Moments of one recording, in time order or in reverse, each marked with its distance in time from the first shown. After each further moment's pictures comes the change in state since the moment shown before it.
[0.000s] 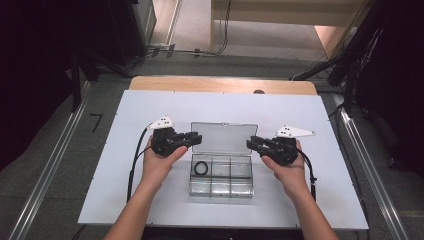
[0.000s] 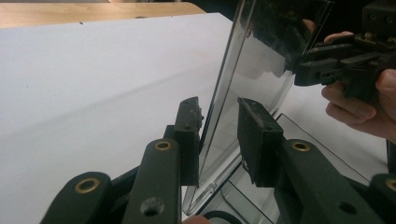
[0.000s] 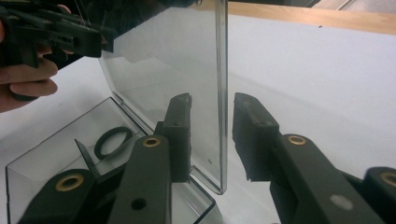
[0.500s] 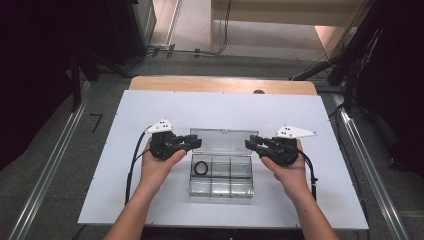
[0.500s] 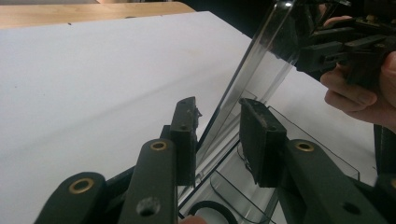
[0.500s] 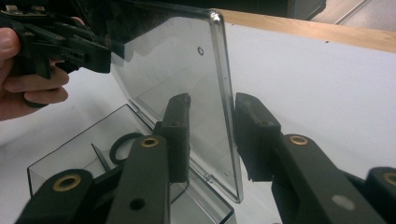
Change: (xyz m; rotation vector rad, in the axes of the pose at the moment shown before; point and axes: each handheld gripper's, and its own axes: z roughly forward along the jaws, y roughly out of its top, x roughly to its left) left arm -0.005 -0.004 -0.006 0.003 -0.028 0.030; right arm 0.014 0.009 -0.007 -0.013 0.007 -0.035
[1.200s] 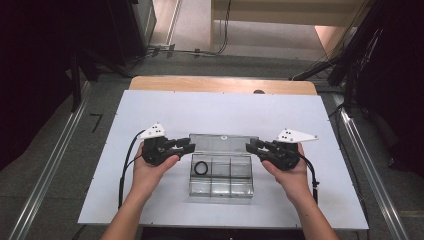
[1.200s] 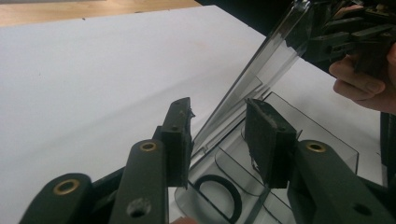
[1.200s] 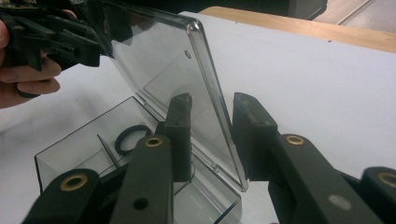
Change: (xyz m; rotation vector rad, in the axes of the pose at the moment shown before) left arm -0.003 -0.011 -0.024 0.010 0.038 0.003; right arm 0.008 -0.005 -0.006 0.005 -0.002 -0.025
